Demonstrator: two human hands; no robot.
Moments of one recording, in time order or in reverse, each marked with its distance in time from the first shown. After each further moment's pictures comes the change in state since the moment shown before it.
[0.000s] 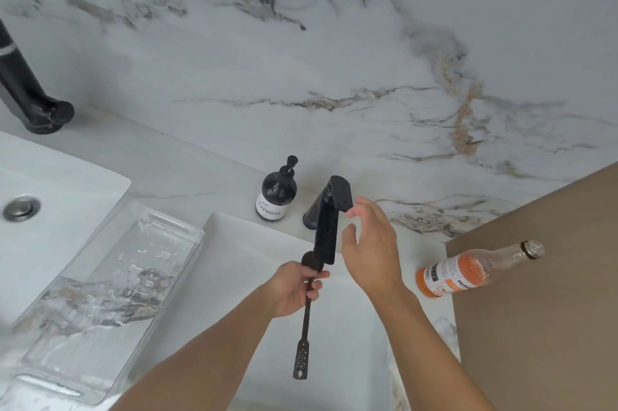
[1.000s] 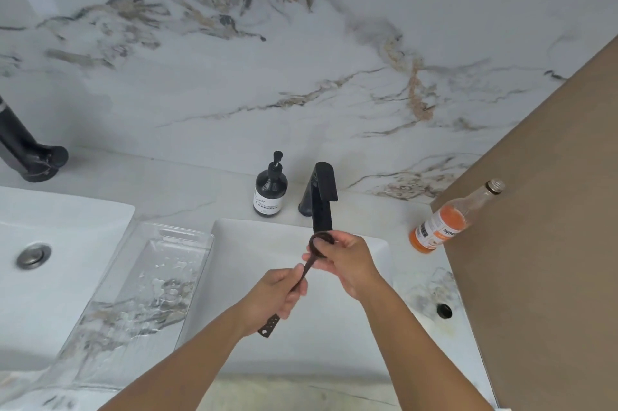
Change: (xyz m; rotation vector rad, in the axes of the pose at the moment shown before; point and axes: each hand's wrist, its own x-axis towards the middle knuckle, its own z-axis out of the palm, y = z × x) left_hand -0.108 -0.004 -0.036 0.727 -0.154 0.259; right_hand -0.063 -0.011 0.037 1.244 -0.160 0.614
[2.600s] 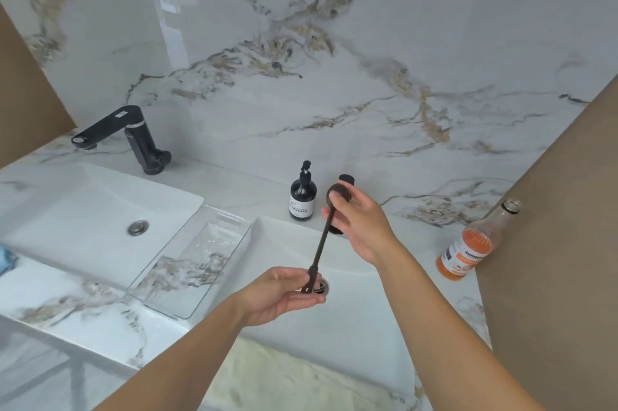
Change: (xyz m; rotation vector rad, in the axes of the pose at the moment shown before) left_hand -0.073 0.004 0.056 -0.410 0.071 0.030; right_hand -0.035 -0.070 -0.014 0.160 -0.342 -0.181
